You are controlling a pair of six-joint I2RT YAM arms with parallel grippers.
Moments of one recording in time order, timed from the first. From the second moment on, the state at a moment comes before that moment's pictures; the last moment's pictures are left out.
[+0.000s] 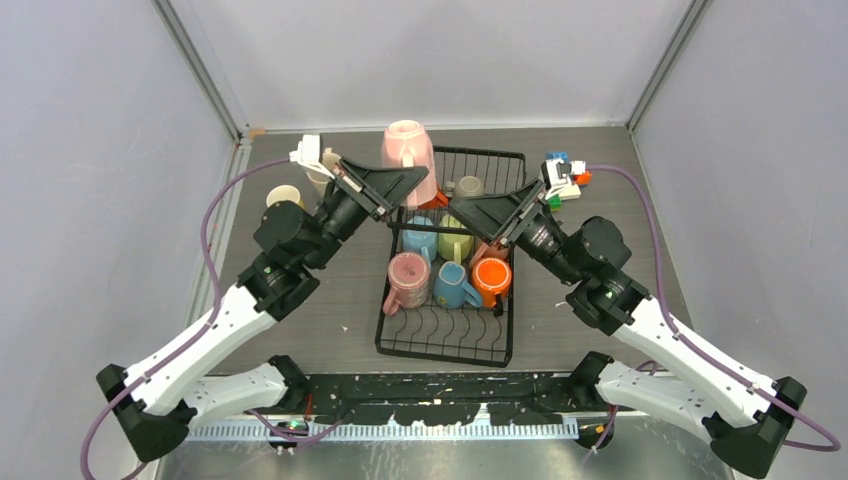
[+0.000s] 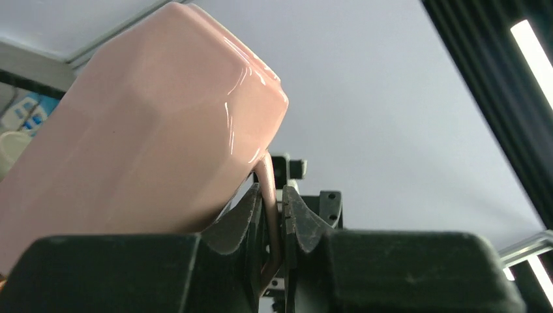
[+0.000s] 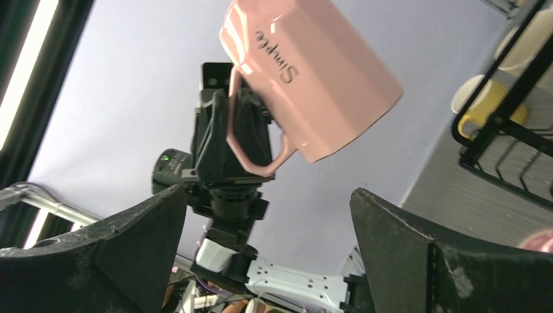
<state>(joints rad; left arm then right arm) -0.82 0.94 1.04 0.22 -0.04 -1.13 0.78 0.85 0.85 0.27 -0.12 1.18</state>
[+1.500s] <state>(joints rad) -0.76 1.23 1.10 0.77 -0.03 -1.57 0.62 1.34 1.02 1.05 -0.01 1.75</state>
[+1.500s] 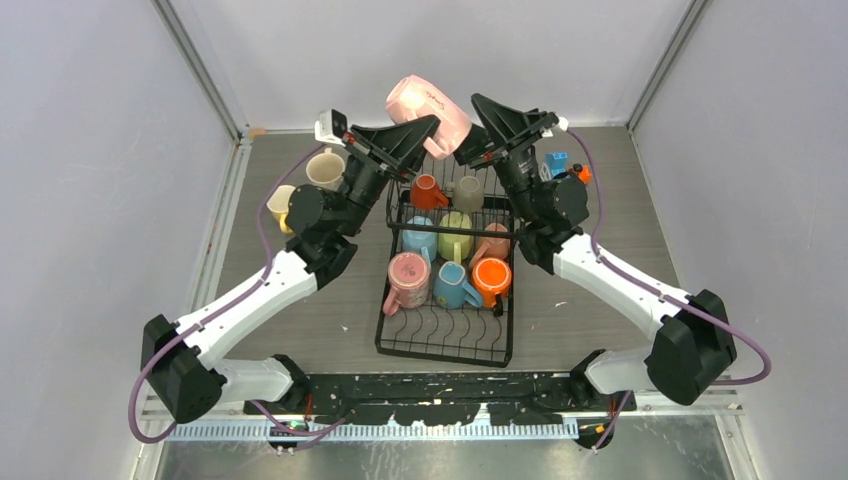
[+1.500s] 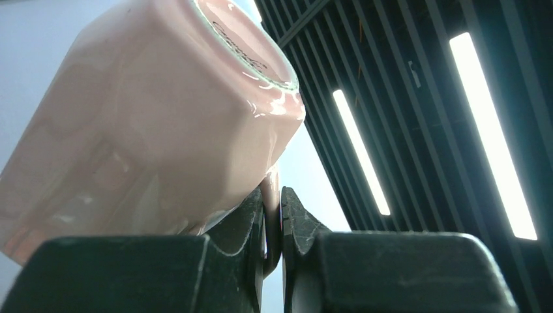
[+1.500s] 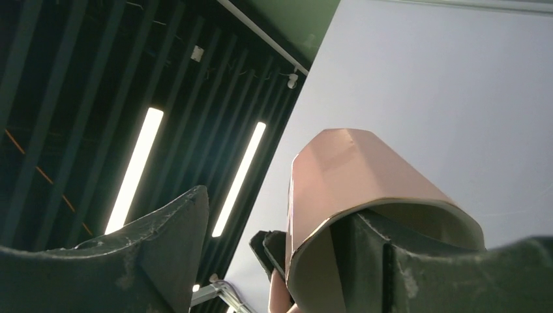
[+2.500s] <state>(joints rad) -0.74 1.19 1.02 0.82 0.03 -1.51 0.62 1.34 1.06 0.95 -0.10 1.79</state>
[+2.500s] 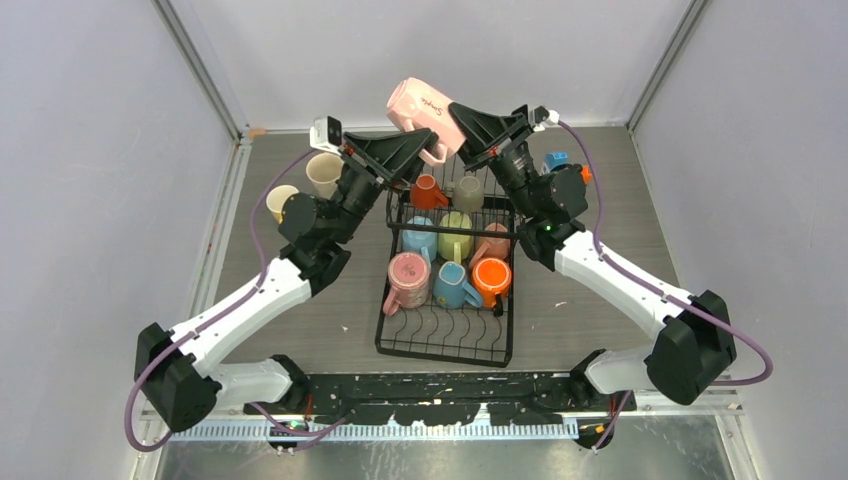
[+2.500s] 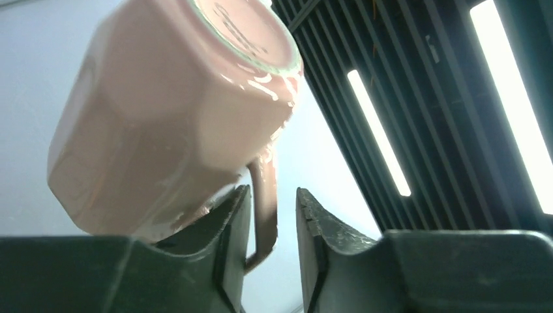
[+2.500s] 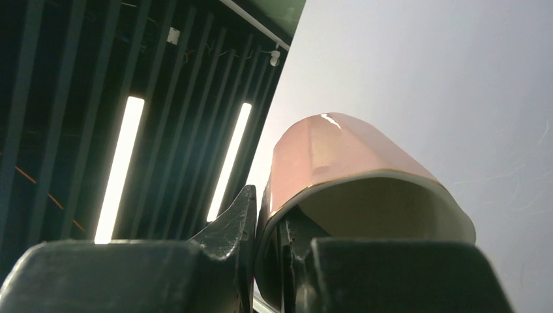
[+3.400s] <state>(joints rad) -0.69 0.97 0.96 0.54 0.13 -1.31 0.61 1.18 1.27 0.37 -0.07 1.49</state>
